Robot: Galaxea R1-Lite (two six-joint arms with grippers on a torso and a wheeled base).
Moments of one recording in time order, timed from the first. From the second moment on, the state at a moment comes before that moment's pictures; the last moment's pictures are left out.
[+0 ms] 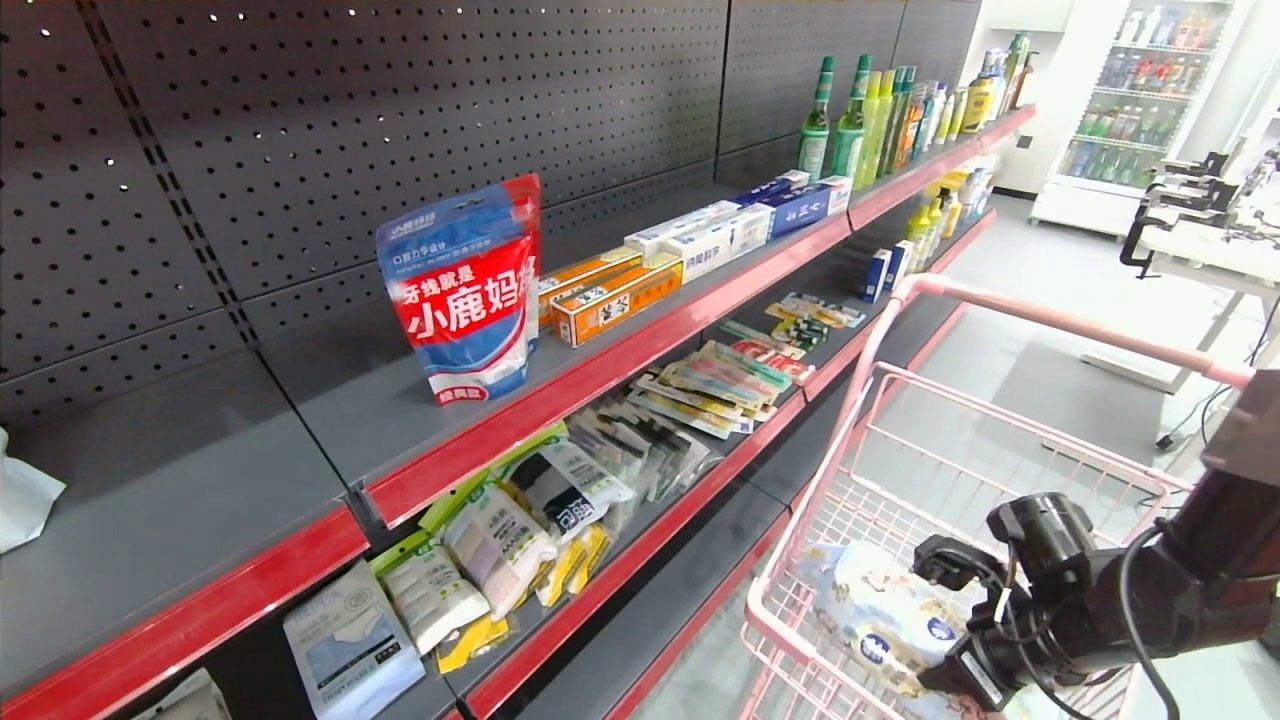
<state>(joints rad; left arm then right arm) 0.00 0.00 0.00 0.00 0.04 0.02 0.05 2.09 -0.48 -0.39 0.19 -0.46</state>
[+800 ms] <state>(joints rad) 0.00 0.00 0.00 0.00 0.04 0.02 0.18 1.33 -0.33 -0.38 -0.28 0.10</state>
